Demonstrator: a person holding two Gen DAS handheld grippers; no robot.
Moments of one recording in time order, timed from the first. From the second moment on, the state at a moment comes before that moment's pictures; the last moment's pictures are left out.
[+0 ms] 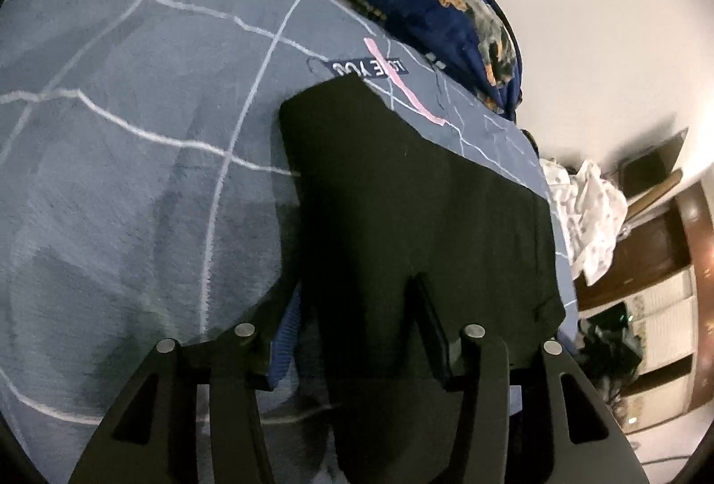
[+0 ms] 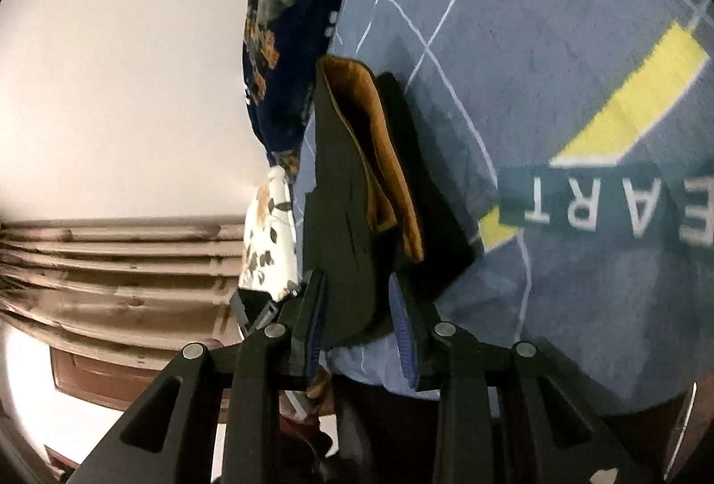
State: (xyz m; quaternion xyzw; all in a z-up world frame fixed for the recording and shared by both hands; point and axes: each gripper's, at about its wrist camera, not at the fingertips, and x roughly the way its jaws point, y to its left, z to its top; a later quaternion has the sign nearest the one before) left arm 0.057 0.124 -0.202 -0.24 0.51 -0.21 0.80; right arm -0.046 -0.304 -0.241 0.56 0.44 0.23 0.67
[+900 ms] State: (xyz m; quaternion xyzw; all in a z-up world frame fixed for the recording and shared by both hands) left arm 0.045 0.094 -0.177 -0.17 0.48 -0.20 0.84; right arm -0.068 -0.298 -0.252 0.57 0.45 0.17 0.67
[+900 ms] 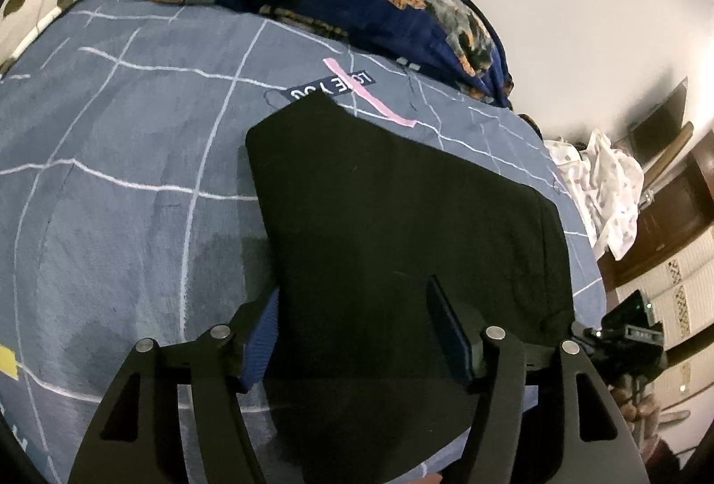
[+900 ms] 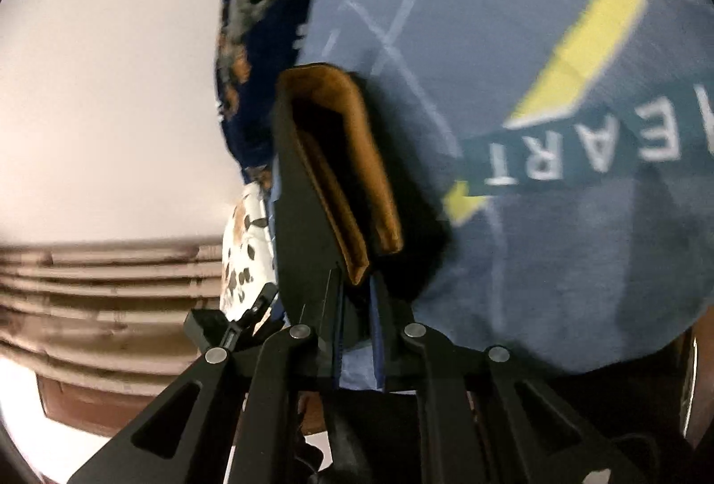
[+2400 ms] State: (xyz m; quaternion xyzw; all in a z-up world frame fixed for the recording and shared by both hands) left arm 0.039 0.085 -0.206 -0.17 0.52 -0.22 0.81; right arm -0.034 -0.297 -0.218 0.44 0.52 0.13 0.72
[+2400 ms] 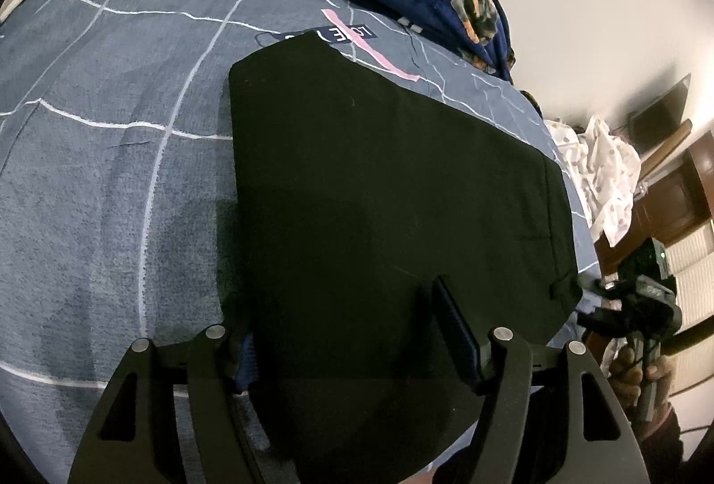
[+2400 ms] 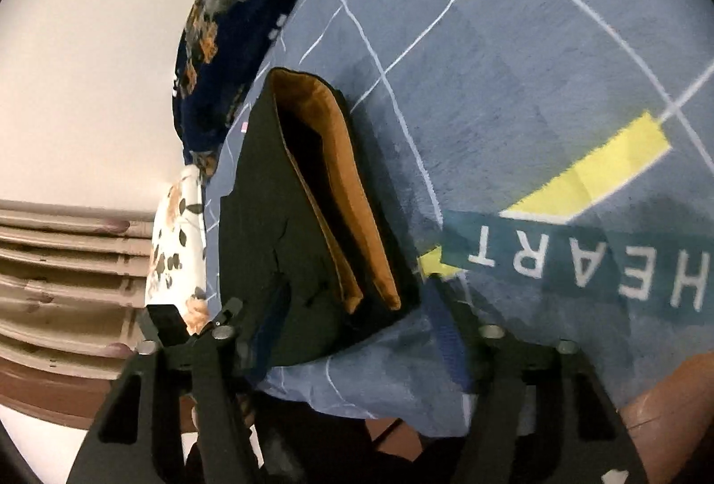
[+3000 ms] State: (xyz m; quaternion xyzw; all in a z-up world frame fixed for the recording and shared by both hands) left arm 0.044 0.112 -0.191 -0.22 0.51 -0.20 0.80; right arm -0.028 -0.293 -0.233 0.47 0.50 0.18 0.71
